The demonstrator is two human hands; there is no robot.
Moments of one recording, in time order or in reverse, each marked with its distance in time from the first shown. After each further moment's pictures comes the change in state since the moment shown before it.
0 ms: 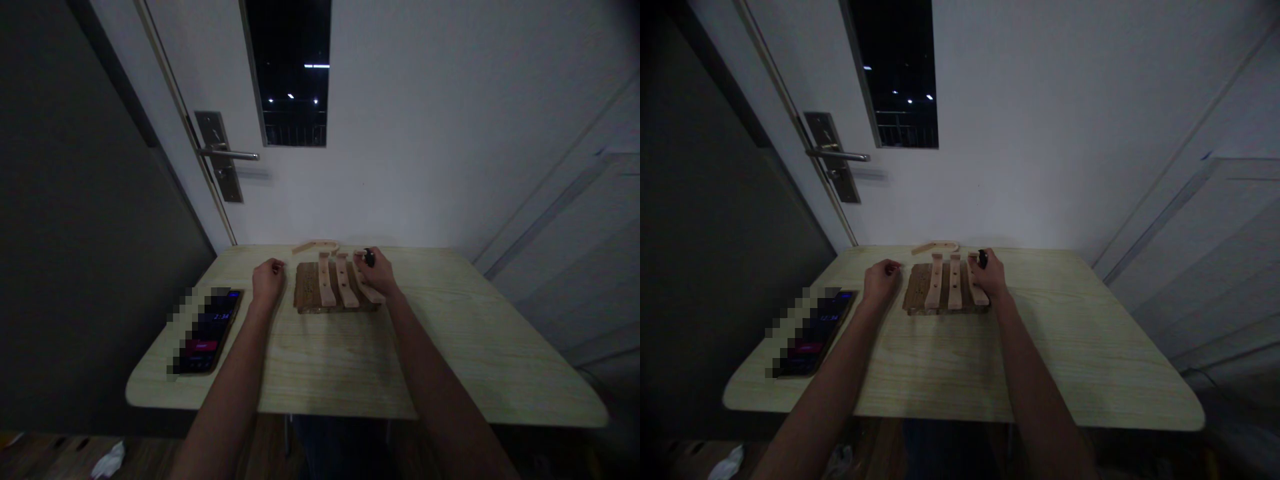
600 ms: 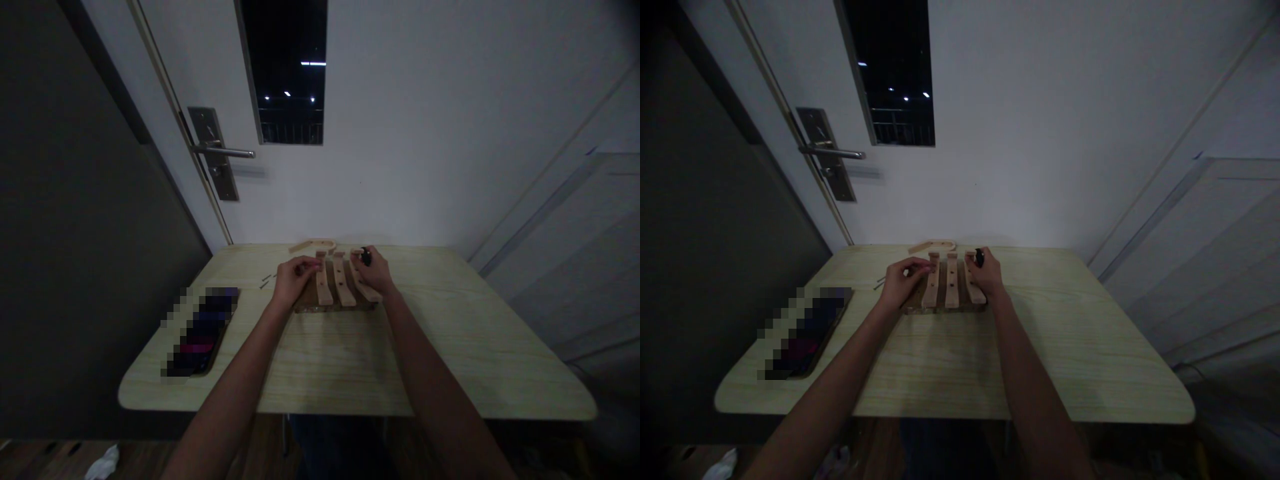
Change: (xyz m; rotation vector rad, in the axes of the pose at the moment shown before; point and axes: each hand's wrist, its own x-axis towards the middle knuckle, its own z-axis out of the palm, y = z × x) left_hand -0.024 0.050 0.017 -0.536 -0.147 0.308; right_hand 0.000 -0.006 -0.002 0.003 -0.018 0.046
